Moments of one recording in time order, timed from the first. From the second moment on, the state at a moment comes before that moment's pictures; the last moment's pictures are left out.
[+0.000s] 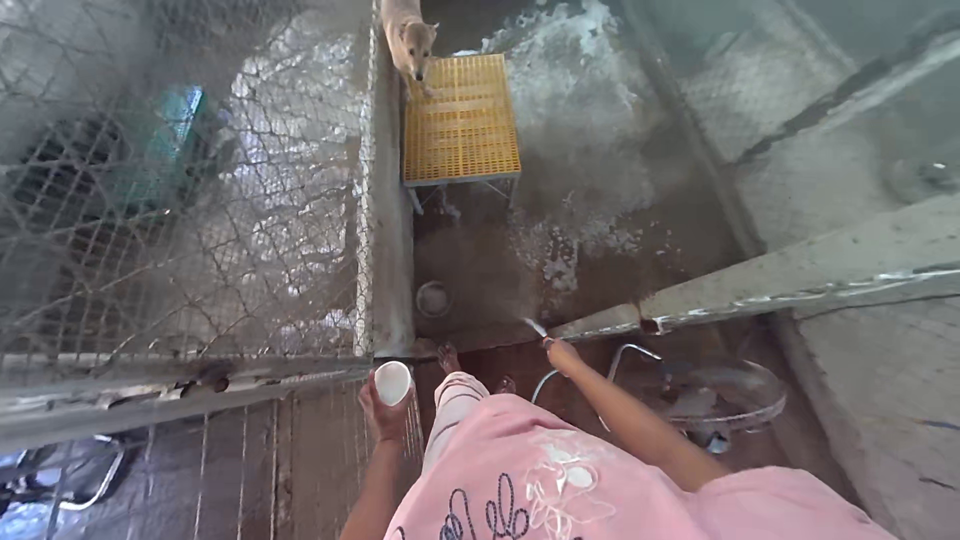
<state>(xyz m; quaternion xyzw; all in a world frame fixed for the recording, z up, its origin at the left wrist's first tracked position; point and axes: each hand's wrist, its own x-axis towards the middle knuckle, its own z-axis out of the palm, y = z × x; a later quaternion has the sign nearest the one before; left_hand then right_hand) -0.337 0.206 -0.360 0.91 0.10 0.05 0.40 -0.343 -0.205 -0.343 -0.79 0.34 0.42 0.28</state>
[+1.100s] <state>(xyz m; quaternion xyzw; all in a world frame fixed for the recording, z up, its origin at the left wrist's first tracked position) -0.083 0.199 -0.366 0.91 -0.11 -0.05 0.40 -0.267 -0.160 -0.334 -0.71 0.51 0.21 0.44</state>
